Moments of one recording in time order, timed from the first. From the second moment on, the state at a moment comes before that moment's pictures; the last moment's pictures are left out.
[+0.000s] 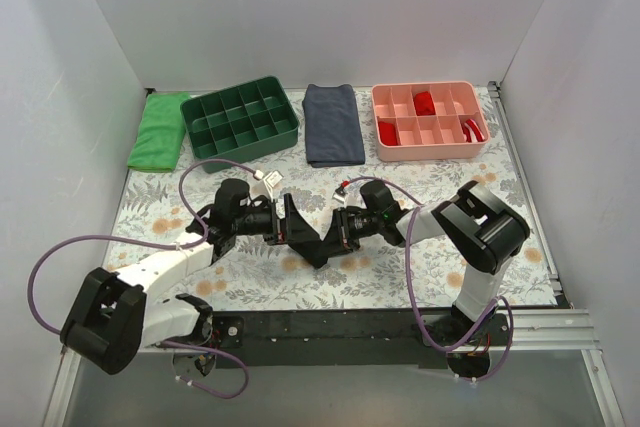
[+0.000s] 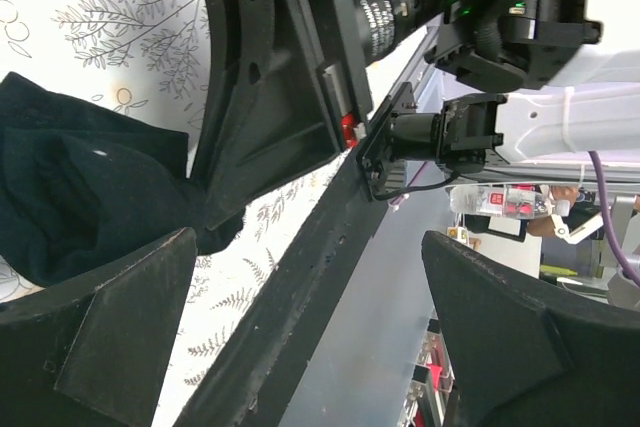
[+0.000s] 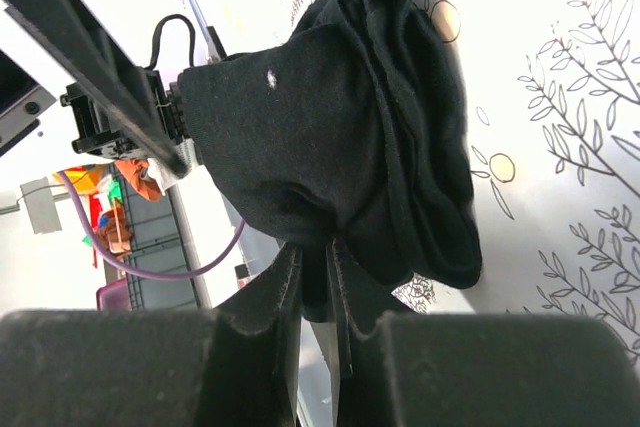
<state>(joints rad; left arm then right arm) -0.48 1.13 0.48 0.14 0.77 -0.77 0.70 1.80 0.63 0.51 -0.86 0.94</state>
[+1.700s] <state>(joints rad) -0.52 1.21 0.45 0.25 0.75 -0.79 0.66 1.83 0.66 0.47 -0.89 1.00</state>
